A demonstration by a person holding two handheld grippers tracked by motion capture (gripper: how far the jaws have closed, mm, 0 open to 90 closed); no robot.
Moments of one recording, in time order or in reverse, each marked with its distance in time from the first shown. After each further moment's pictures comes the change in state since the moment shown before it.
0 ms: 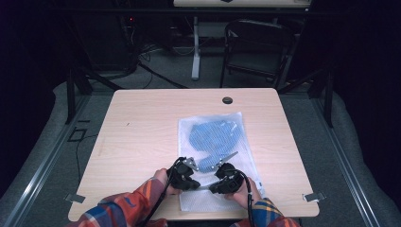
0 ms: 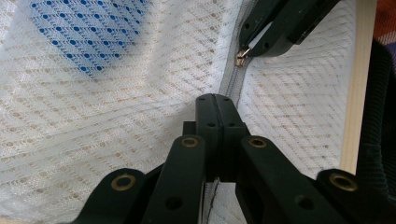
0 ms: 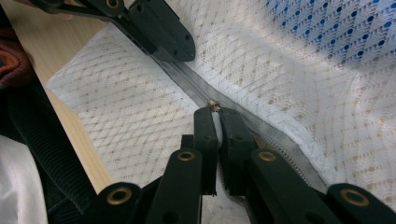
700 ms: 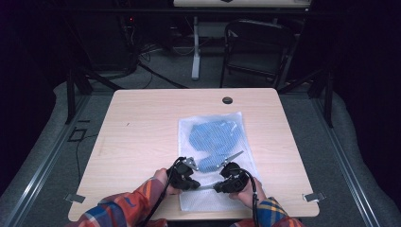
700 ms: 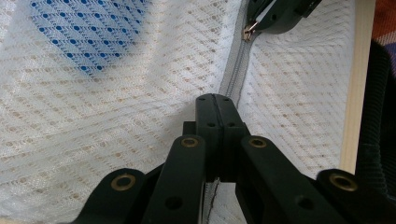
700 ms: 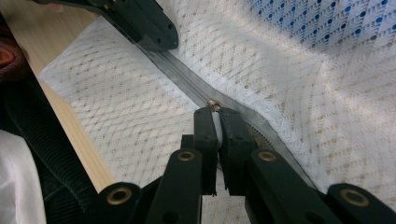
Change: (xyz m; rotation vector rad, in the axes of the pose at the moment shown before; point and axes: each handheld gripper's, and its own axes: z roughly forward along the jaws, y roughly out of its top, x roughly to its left) left arm 0.001 0.000 0.000 0.004 0.000 0.003; right arm -0.008 -0.007 -0.011 0.012 -0.014 0.011
